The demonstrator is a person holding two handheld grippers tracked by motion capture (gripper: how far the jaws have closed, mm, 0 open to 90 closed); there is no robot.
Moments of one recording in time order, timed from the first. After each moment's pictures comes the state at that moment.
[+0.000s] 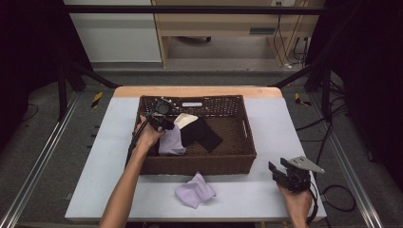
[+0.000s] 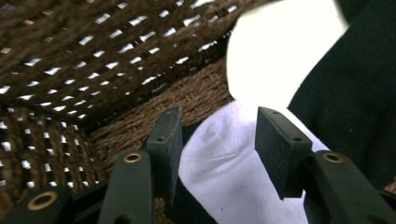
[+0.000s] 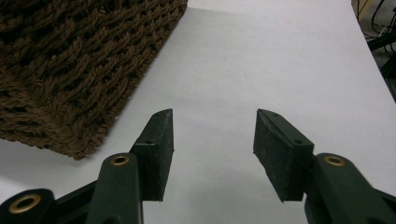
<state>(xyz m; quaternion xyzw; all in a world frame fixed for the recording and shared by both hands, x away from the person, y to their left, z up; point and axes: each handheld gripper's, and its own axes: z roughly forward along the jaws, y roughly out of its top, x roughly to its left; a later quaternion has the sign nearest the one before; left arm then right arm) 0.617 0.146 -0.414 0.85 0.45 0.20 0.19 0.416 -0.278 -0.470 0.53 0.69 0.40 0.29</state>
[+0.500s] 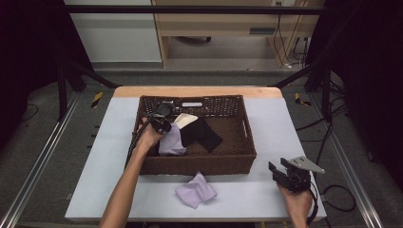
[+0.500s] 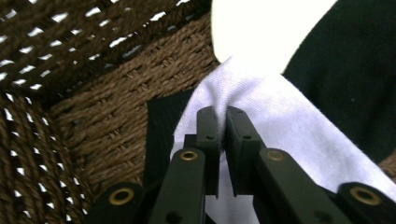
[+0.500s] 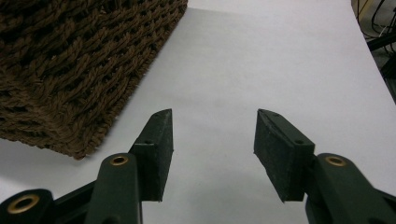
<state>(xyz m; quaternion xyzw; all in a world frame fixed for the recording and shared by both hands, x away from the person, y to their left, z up) 0.622 0.145 -0.425 0.86 0.46 0.14 0.14 0.416 -0.279 -0.470 0.53 0.69 0.40 0.29</state>
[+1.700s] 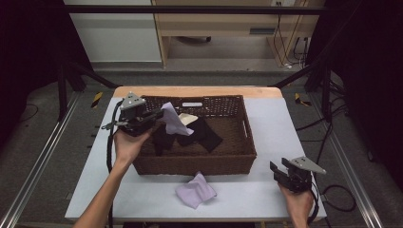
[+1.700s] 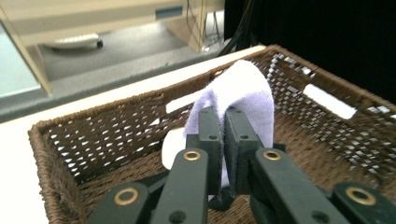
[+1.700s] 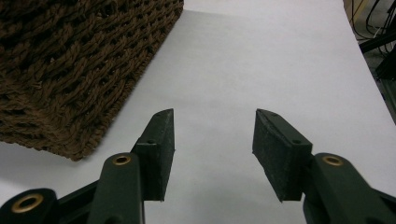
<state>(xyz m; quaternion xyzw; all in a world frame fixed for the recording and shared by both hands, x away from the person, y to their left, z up) 0.500 0.191 -0.311 0.74 0.39 0.23 0.49 0.414 -0.280 -0.468 0.53 0.69 0.40 0.29</state>
